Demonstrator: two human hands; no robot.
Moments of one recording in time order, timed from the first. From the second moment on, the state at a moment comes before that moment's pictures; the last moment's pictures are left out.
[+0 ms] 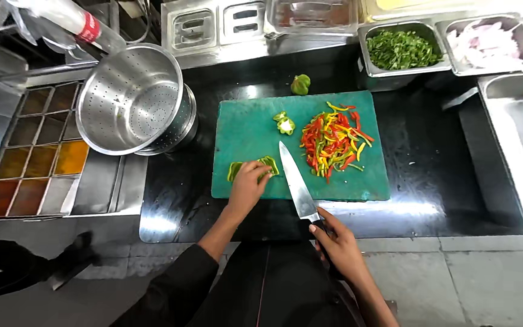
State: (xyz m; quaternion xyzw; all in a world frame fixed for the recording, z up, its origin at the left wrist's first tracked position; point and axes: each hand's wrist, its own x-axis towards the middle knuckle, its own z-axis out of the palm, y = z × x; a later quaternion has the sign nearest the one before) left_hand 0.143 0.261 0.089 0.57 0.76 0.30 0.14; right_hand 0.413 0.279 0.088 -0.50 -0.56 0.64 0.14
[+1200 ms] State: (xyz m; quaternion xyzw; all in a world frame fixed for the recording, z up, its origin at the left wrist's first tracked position) left_hand 0.021 0.123 0.177 0.35 0.81 0.36 0.30; right_hand 0.378 0.309 0.089 -0.46 -0.59 0.65 0.14
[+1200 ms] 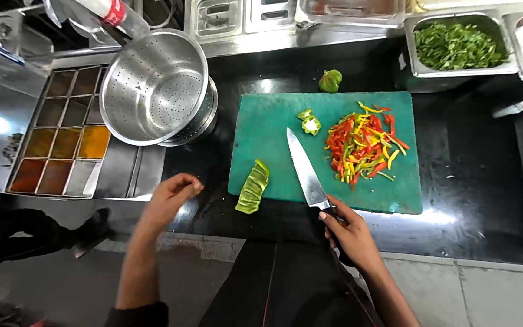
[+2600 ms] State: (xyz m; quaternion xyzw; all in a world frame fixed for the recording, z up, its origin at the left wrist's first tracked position) left_hand 0.108 0.279 0.106 0.56 0.79 0.25 0.05; right_hand 0.401 0.304 0.083 -0.50 -0.58 0.62 0.16
